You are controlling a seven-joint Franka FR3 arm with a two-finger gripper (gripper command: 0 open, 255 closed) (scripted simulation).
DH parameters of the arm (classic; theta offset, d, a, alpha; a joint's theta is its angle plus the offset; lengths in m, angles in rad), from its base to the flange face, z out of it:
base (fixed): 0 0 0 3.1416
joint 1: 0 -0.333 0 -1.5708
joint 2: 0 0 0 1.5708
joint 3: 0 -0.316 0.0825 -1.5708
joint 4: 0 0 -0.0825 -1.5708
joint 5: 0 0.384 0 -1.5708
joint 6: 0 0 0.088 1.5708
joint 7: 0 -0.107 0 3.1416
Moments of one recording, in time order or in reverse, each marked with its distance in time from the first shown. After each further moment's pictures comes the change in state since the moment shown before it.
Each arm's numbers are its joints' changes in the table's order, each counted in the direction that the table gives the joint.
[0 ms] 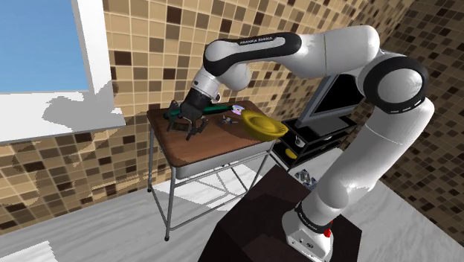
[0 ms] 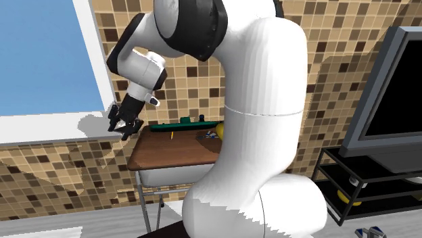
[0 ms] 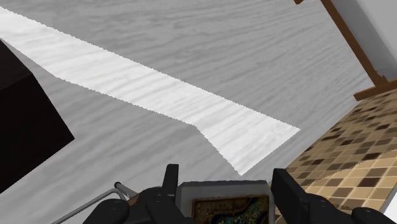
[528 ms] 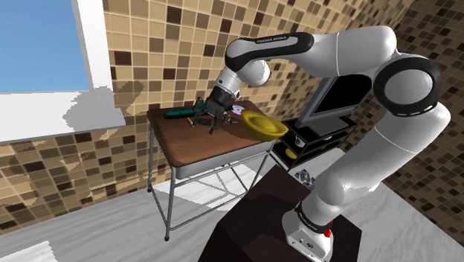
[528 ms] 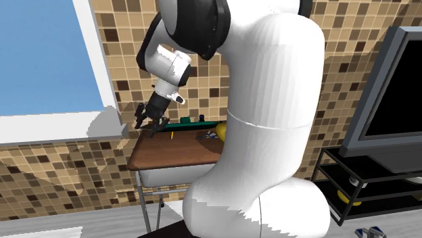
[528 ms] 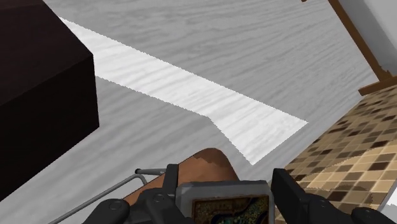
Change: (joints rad) arm 0.112 0.115 0.089 -0.099 0.016 0.125 0.169
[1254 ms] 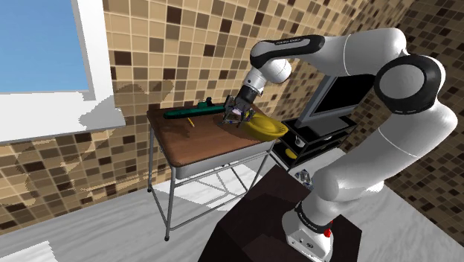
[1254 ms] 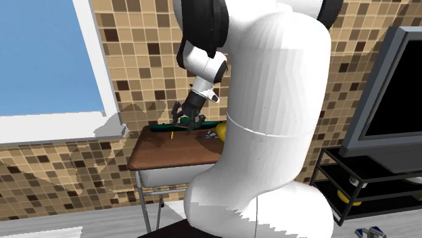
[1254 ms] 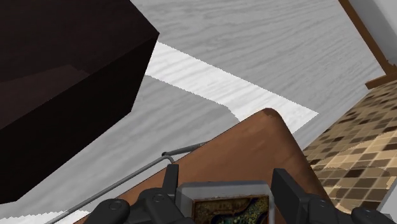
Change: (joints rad) arm 0.146 0.053 0.152 -0.044 -0.084 0.155 0.216
